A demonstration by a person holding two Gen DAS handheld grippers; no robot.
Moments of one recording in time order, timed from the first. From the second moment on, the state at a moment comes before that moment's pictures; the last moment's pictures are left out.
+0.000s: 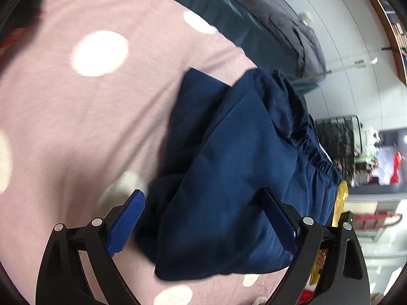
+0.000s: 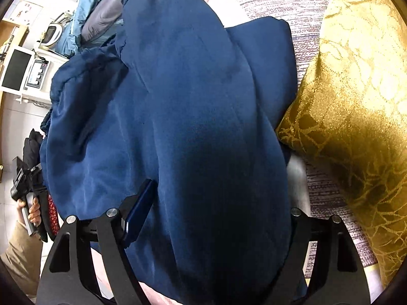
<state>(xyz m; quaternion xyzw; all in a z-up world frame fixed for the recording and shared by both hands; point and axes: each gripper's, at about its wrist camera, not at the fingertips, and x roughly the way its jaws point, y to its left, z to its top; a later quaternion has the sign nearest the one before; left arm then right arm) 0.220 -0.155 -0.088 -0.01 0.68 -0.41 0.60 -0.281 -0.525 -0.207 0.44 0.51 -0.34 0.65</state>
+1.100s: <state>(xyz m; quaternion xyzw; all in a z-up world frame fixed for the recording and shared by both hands) 0.163 -0.189 -0.030 0.03 0.60 -0.46 0.66 -0.204 -0.477 -0.154 0.29 0.53 -0.39 0.70</state>
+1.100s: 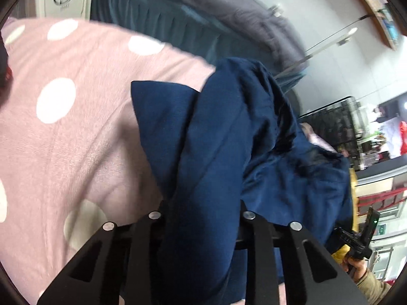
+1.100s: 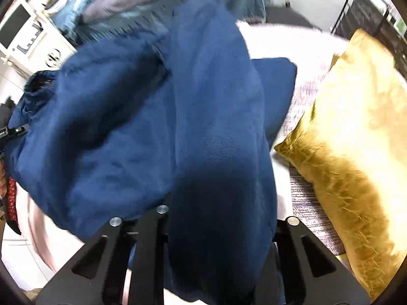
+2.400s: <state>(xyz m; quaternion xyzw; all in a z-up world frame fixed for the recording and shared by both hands) -0.091 -0.365 0.260 0.11 0.35 -0.72 0.59 -0.462 -0.421 0.151 0.25 0.29 -0.55 0.74</state>
